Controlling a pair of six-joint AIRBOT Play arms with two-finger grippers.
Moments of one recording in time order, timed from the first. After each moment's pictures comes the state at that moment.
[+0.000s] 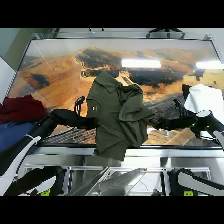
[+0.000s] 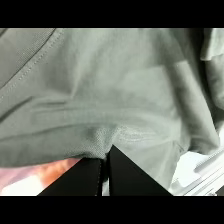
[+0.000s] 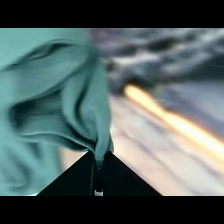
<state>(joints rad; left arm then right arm) -0.30 -1.18 0.65 -2.35 0.89 1.75 -0.29 -1.33 0.64 -0.72 1.16 0.78</state>
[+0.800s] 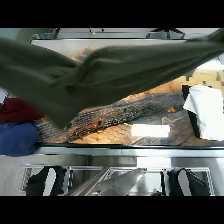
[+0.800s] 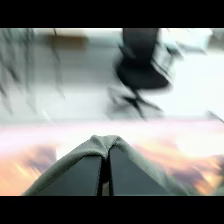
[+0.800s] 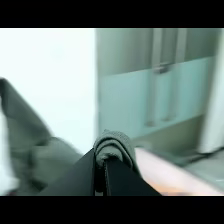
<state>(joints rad) 0.50 -0.67 1.78 -2.41 1.26 1.81 -0.59 -0.68 1.42 0.15 1.38 0.72</state>
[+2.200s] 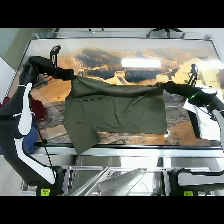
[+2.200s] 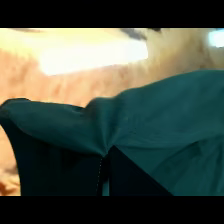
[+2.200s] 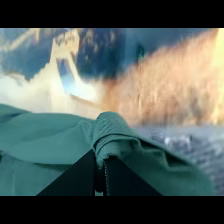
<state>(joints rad) 0.08 -1.87 1.82 -2.08 1.16 1.94 -0.25 -1.56 1.09 -0.28 0.81 0.64</state>
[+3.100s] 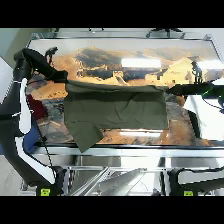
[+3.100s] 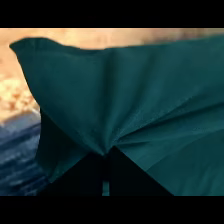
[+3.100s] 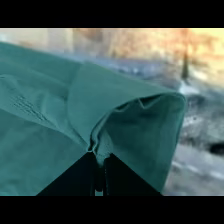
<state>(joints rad) 0.09 -1.88 1.90 -1.88 1.46 1.82 -0.33 -1.62 1.28 -0.72 1.14 0.80</state>
